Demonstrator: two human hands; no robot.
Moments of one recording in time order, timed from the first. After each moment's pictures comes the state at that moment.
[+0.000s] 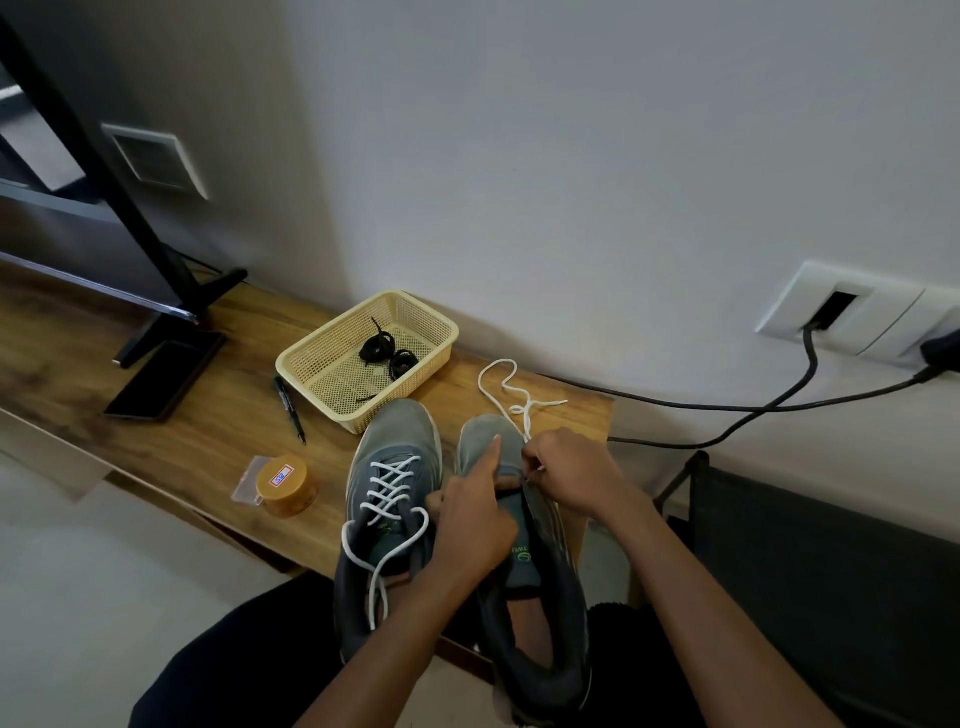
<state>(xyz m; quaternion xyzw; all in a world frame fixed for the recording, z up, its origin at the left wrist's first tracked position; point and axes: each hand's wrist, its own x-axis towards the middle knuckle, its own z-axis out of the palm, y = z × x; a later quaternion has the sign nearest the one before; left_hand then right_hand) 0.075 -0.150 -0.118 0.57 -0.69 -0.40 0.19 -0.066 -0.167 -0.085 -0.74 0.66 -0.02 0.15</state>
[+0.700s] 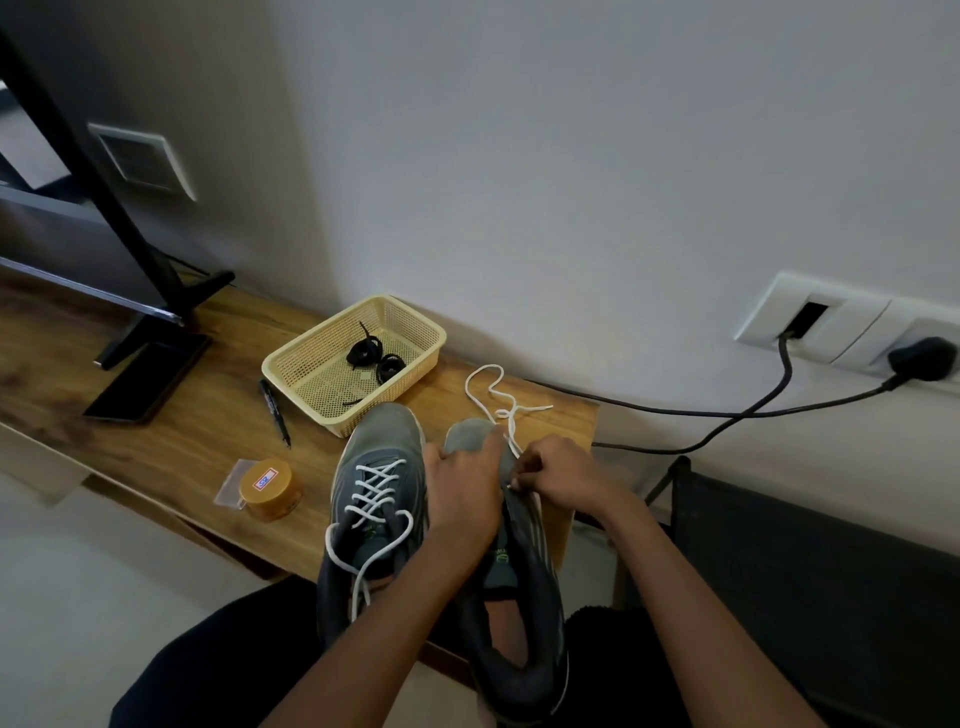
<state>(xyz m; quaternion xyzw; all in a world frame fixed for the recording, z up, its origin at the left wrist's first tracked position) 0.053 -0.170 -0.106 0.57 -0.81 -0.05 0.12 -0.078 -0.168 -0.092 -0.64 0.69 -0.09 0.33</state>
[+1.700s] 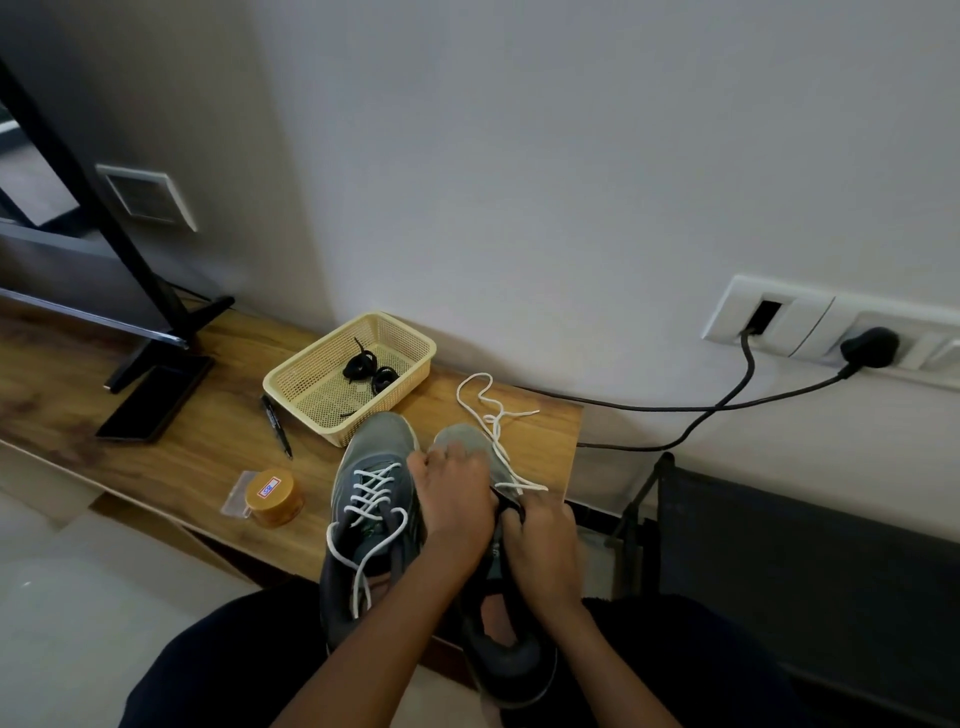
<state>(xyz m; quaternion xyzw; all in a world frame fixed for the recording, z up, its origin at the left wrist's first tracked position) 0.051 -0.153 -0.094 0.61 -0.79 -0.02 0.04 -0.022 -0.089 -0.112 -0.50 0.81 -0.27 0.19</state>
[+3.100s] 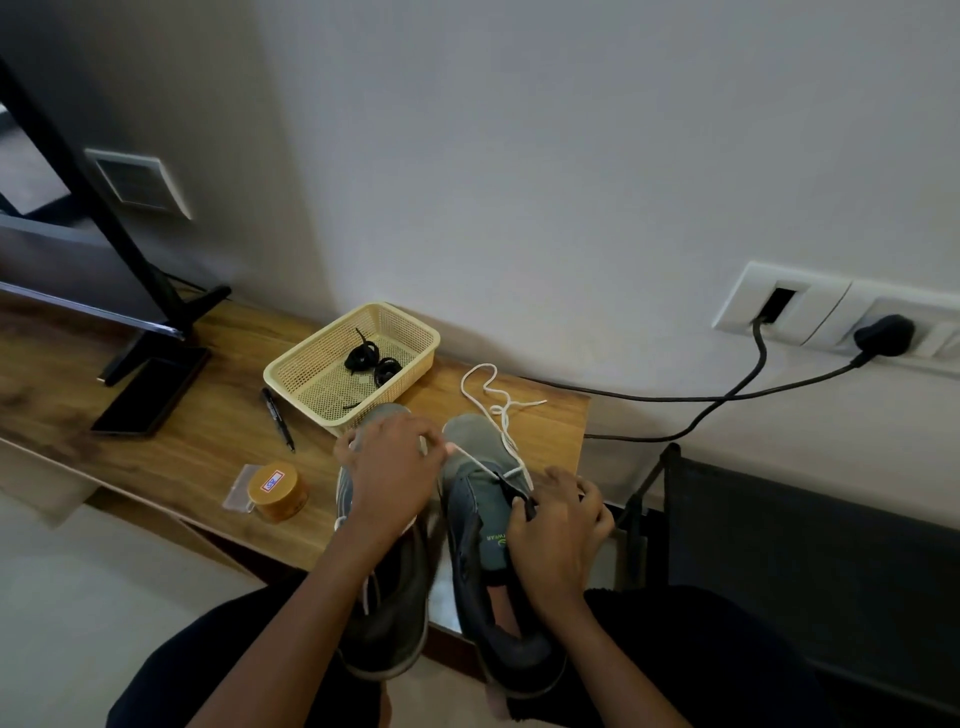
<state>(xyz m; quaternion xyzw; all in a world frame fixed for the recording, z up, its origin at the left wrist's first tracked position) 0.119 -0.177 -0.072 0.60 -0.74 -0.22 0.23 -0.010 -0.095 -0.133 -0.45 0.84 -0.30 -0.01</state>
